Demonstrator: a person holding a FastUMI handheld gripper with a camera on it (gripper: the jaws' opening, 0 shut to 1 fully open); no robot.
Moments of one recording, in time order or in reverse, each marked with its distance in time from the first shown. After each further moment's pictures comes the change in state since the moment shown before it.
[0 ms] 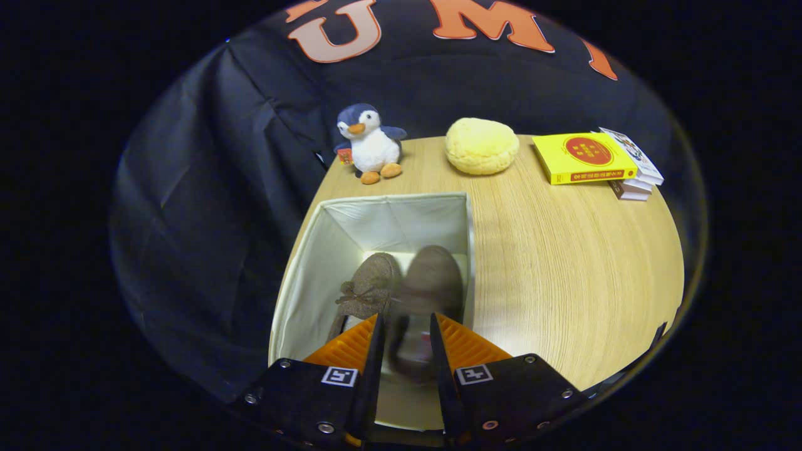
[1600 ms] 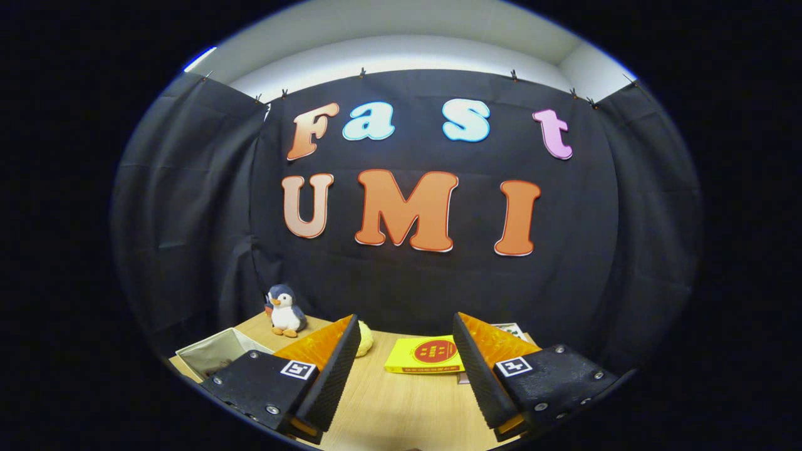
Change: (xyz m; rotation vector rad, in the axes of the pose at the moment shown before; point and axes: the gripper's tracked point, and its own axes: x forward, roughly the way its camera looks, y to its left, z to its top) arm -0.262 -0.282 0.184 -0.236 -0.934 -0.207
